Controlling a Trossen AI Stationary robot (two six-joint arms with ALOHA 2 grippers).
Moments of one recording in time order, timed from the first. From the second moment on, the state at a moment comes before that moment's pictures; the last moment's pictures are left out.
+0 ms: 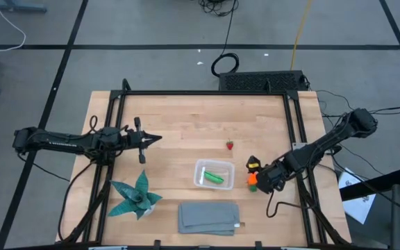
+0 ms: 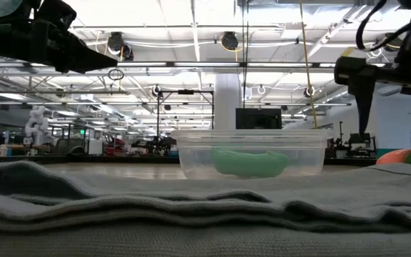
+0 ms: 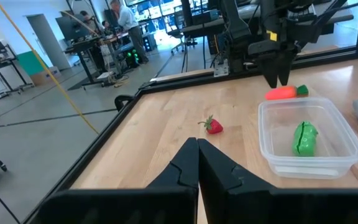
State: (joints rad) left arm 0.02 0.55 0.17 0.28 -0.17 0.23; right arm 0.49 1.24 0.62 -0.59 0.18 -0.56
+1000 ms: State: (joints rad) left arm 0.02 0.55 0.17 0.28 -0.17 0.23; right arm 0.50 1.24 0.48 -0.27 0.18 -0.55
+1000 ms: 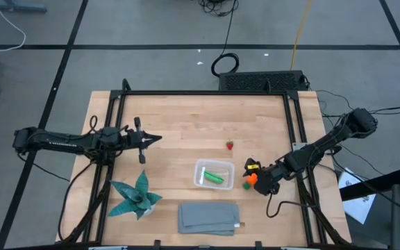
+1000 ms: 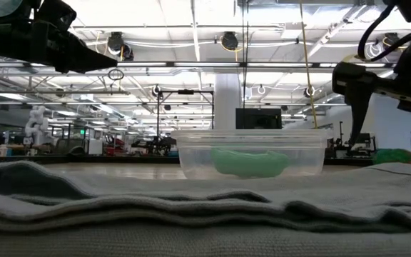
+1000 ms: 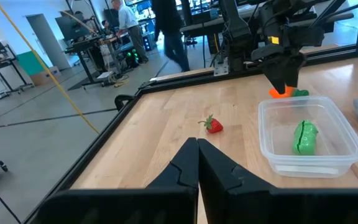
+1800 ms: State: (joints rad) left arm 0.02 0.55 0.17 0.28 -0.17 0.23; right arm 0.39 1.34 0.48 -0.22 -0.05 -0.37
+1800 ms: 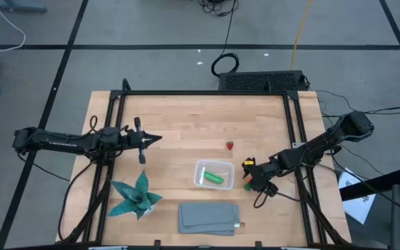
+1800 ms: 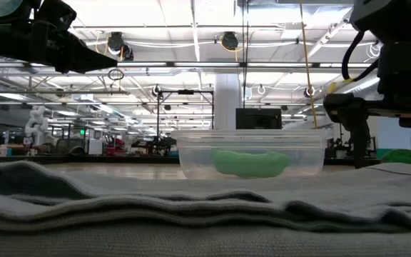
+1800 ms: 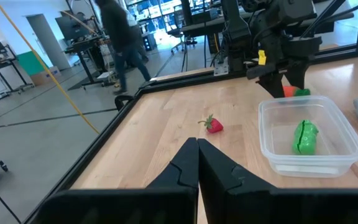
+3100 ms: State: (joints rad) left arm 0.02 0.55 0.17 0.28 -0.17 0.23; right arm 0.37 1.30 0.53 -0.27 -0.05 -0.30
